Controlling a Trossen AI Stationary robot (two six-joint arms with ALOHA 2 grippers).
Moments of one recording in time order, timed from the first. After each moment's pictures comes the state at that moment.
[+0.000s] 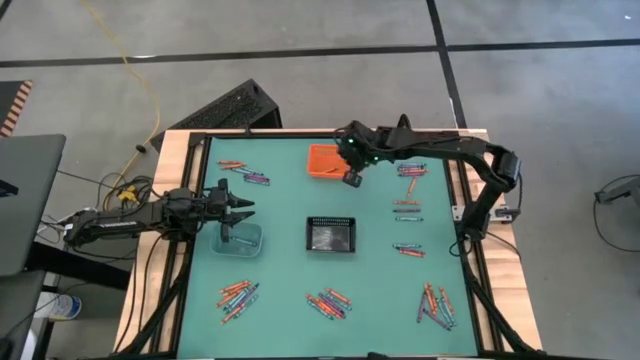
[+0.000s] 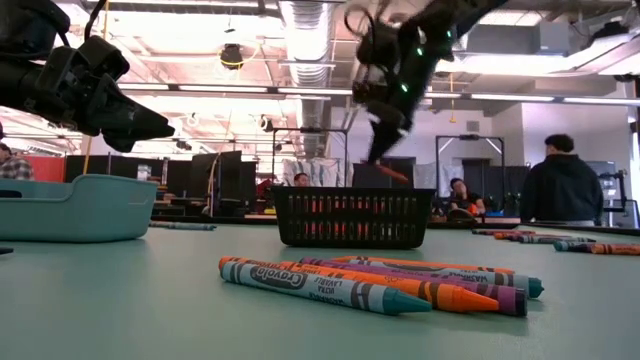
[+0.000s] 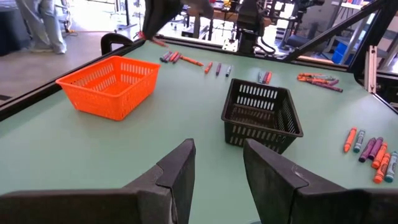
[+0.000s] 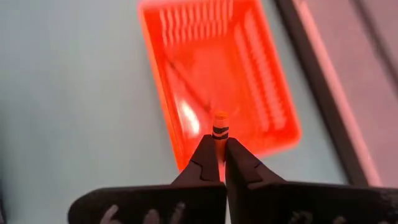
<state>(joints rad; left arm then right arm) 0.15 0.11 0.02 -0.01 -0.02 -0.13 -0.41 1.72 1.34 -0.59 0.13 -0.15</state>
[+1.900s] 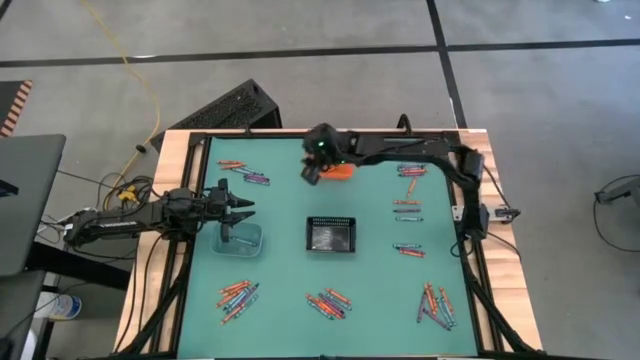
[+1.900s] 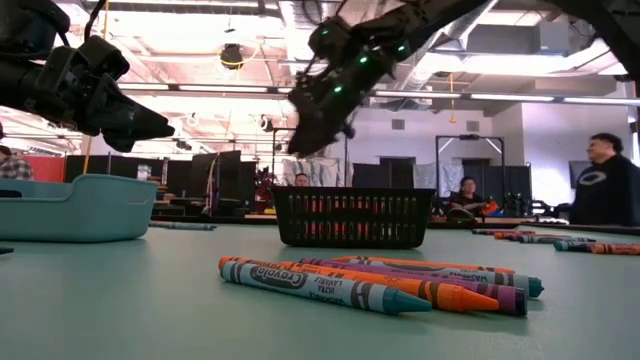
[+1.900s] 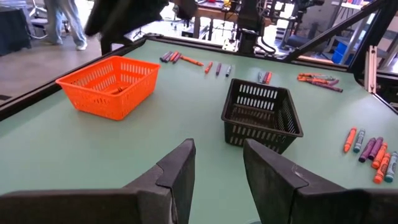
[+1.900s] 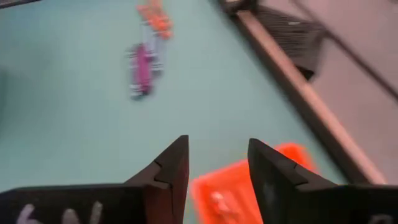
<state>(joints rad) 0.15 0.11 0.02 -0.01 -0.02 -0.13 -0.32 2.01 1.60 -0.30 0.09 0.05</state>
